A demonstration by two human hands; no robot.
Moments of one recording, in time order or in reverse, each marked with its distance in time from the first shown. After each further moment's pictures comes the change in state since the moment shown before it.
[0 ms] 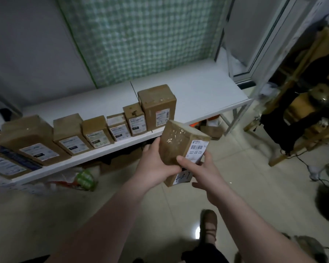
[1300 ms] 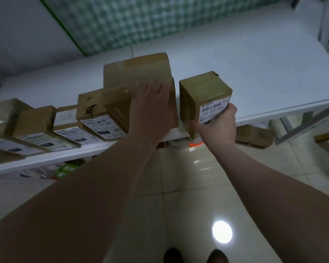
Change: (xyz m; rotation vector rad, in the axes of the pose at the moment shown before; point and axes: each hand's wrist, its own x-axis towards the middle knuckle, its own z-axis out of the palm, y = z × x) left_hand 0.359 -0.031 0.096 1.004 0.692 0.368; right_hand 0.441 0.042 -0.052 -0.387 0.192 -0.242
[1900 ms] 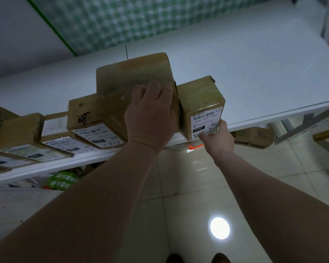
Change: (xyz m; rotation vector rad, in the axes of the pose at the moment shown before) left_hand 0.008 -0.011 0.012 0.025 0.077 0.008; right_hand 0.024 0.032 0.027 -0.122 -0.107 0.216
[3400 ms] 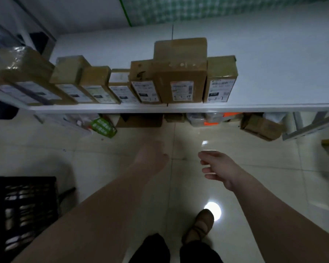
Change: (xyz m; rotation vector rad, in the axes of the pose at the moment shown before) left_hand -0.171 0.005 -0.119 -0.272 -1.031 -0.708; right_hand -0.201 0.013 -0.081 0.116 -0.685 0.282
